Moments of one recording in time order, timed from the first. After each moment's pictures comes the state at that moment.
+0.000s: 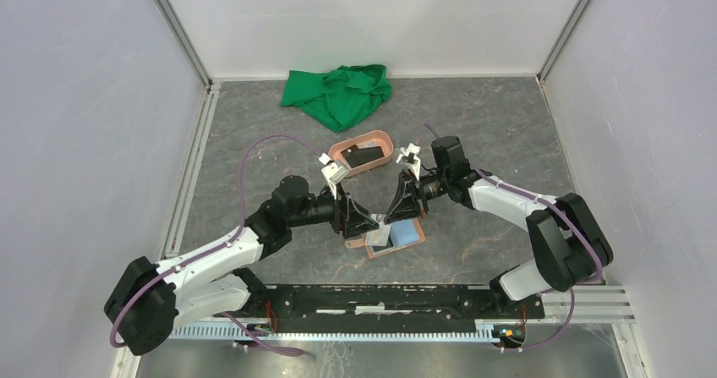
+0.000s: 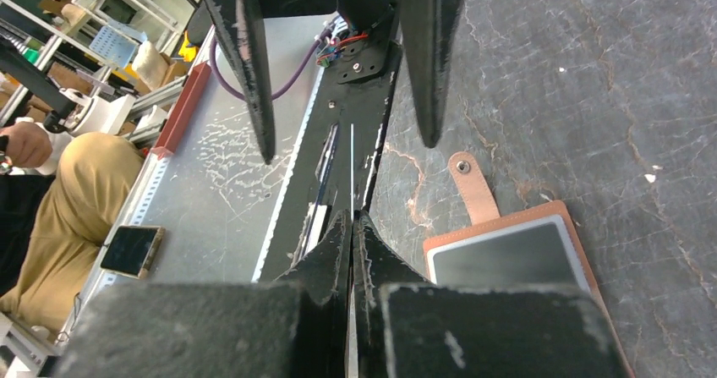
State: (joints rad) left arm -0.74 1.01 0.46 0.30 0.52 -0.48; right arm 0.48 1.48 0.75 0.07 -1.39 -0.09
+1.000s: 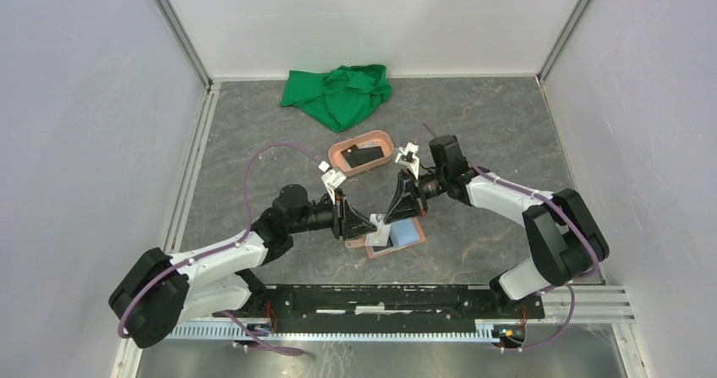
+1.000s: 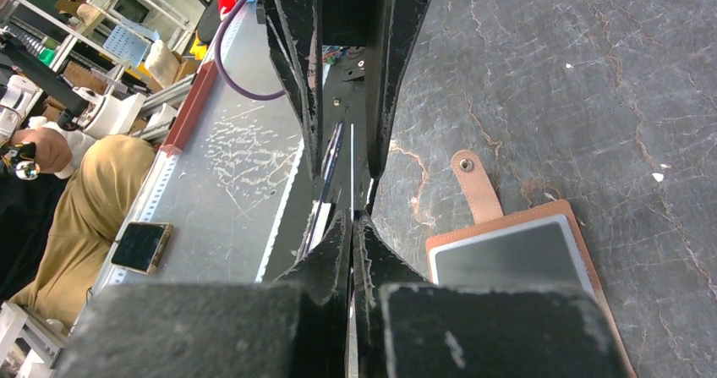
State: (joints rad) left arm -0.74 1.07 0.35 0.53 0.59 -0.61; right arm 0.47 1.52 0.78 0.00 -1.41 -0.13
